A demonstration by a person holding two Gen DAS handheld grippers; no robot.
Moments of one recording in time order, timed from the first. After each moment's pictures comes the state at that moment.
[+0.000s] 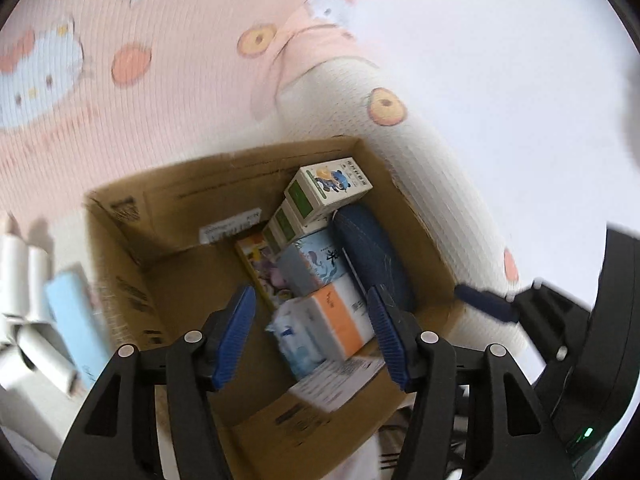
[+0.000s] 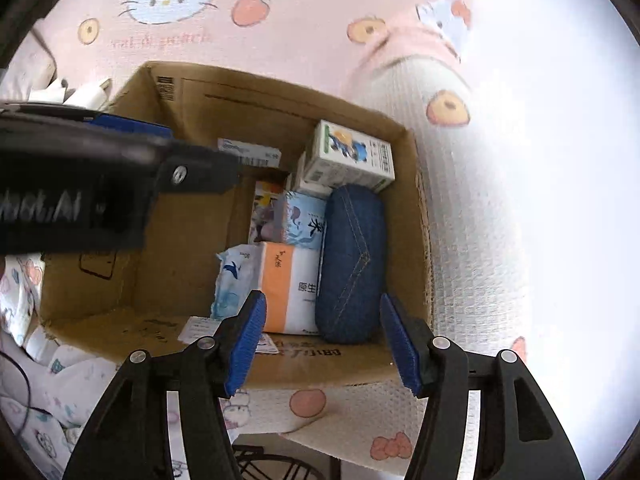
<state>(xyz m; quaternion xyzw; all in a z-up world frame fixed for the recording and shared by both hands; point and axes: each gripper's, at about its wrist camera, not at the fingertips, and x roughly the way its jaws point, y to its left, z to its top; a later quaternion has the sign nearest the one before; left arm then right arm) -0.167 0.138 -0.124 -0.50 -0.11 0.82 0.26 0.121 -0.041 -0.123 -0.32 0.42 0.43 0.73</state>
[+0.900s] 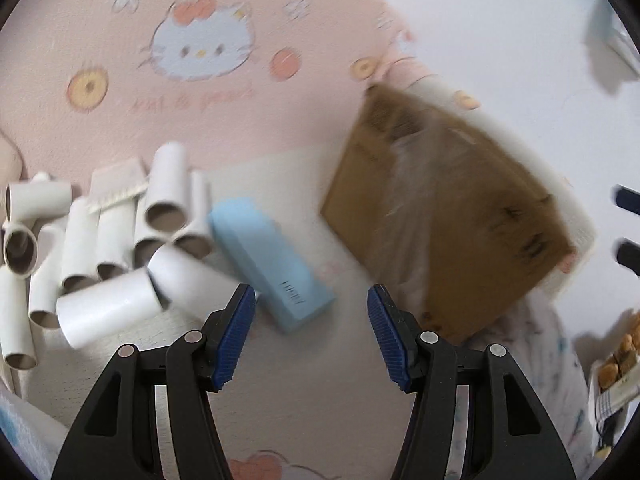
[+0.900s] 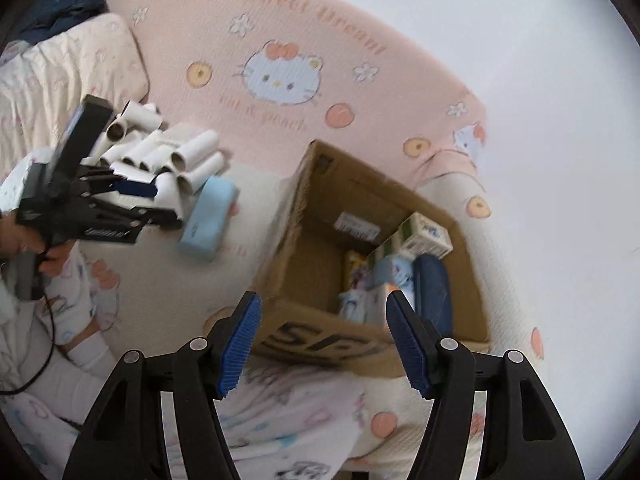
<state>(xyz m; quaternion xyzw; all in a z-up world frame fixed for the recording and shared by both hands) -0.059 -0.083 -0.247 -0.40 -0.09 0.89 0.21 -0.092 -0.060 -0.110 -0.26 0.27 0.48 0.79</state>
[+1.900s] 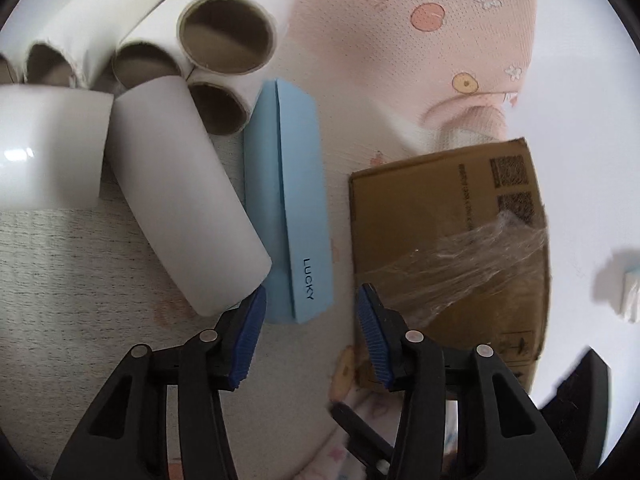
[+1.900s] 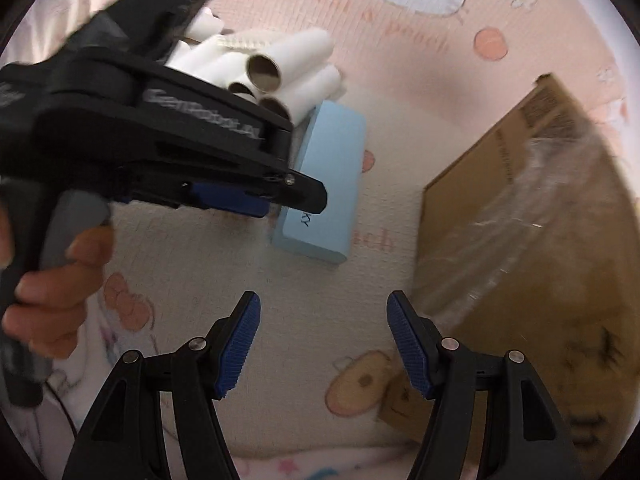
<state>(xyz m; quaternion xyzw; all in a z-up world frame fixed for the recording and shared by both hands) -0.127 -0.123 -0.346 -0.53 -0.42 0.70 0.22 -0.134 0.133 -0.230 -0.29 0.40 0.56 0.67</state>
